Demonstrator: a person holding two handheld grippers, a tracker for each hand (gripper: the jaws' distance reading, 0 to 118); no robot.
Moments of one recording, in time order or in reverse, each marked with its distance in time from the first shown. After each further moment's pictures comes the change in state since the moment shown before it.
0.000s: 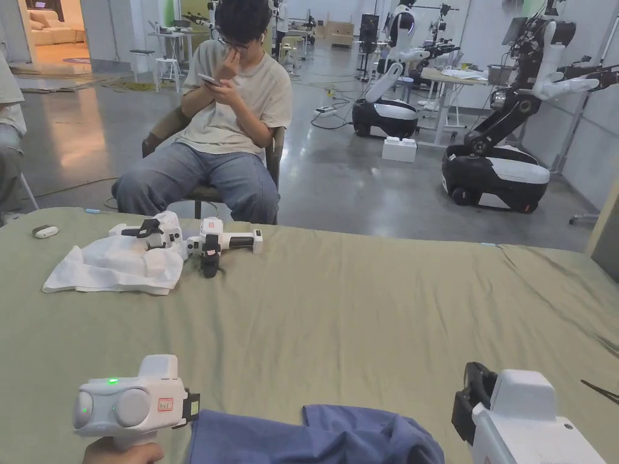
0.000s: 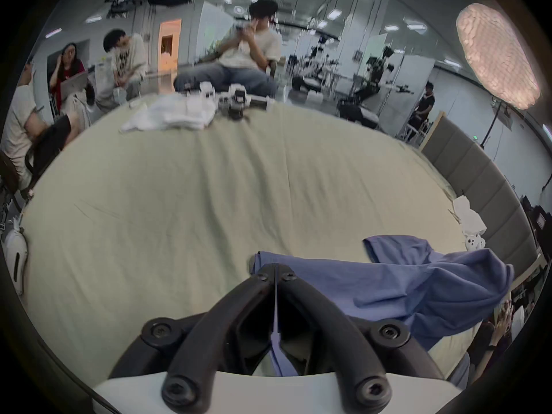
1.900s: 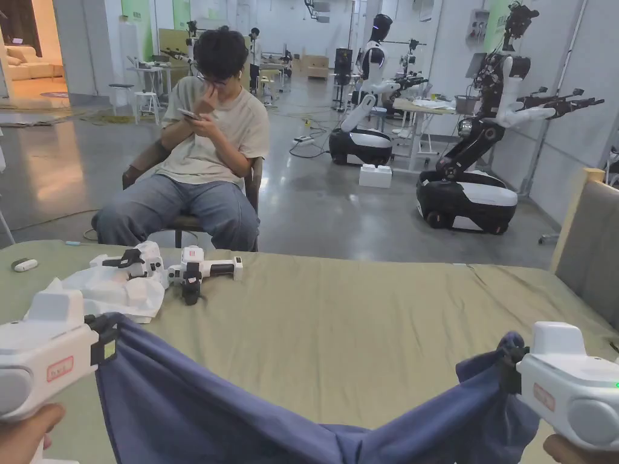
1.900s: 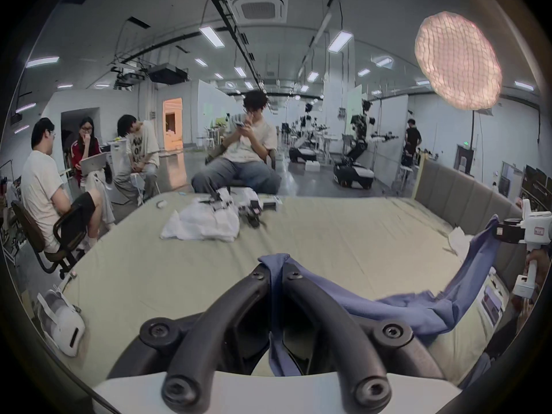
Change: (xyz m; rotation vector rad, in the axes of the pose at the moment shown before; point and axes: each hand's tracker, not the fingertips) left arm -0.005 0.048 0.211 0.486 0.071 -0.155; right arm 0.101 0.075 -0.029 -0.181 -0.060 0.018
